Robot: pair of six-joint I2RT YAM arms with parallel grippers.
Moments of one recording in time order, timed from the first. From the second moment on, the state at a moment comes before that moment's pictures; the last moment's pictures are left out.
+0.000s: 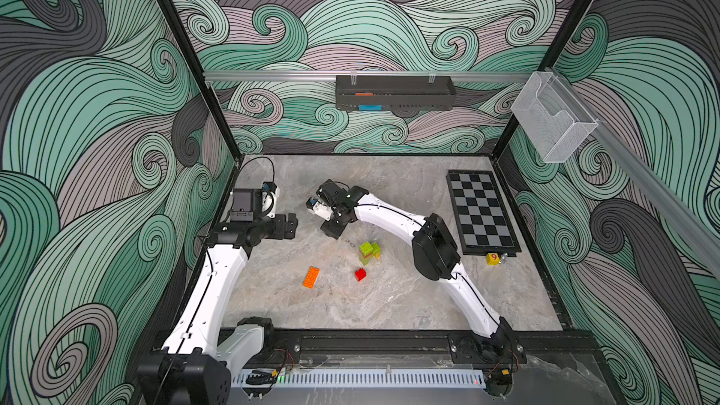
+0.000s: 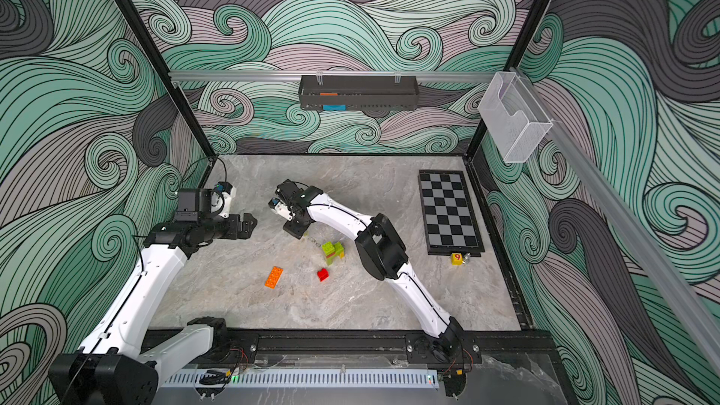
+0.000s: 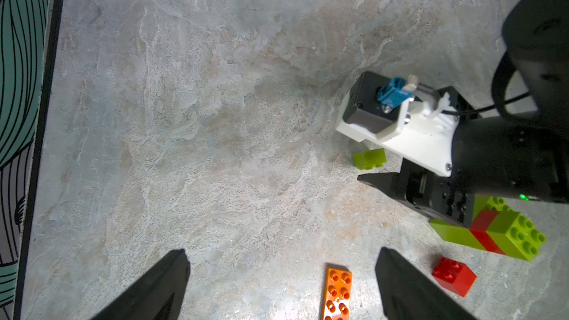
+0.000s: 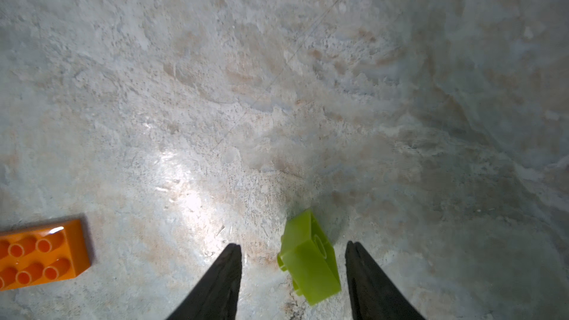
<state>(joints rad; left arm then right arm) -0.01 1.05 0.95 -0.79 0.14 0.04 0.86 2.45 2.21 -0.96 -0.04 -0.21</state>
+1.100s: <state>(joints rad) -0.01 1.05 0.95 -0.79 0.15 0.06 0.84 2.50 2.23 -0.99 -0.05 -0.14</state>
